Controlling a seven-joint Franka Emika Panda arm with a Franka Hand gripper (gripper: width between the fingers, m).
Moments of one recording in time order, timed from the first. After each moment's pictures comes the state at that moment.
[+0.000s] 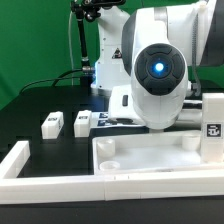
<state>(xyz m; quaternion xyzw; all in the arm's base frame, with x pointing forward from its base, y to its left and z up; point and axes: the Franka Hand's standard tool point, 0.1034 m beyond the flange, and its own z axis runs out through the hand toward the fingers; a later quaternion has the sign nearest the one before) 0.415 0.057 0.004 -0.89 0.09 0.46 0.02</state>
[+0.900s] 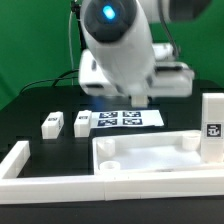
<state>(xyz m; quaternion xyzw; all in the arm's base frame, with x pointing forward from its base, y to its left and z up) 0.454 0.007 0.098 -0.88 0.13 0.45 0.07</state>
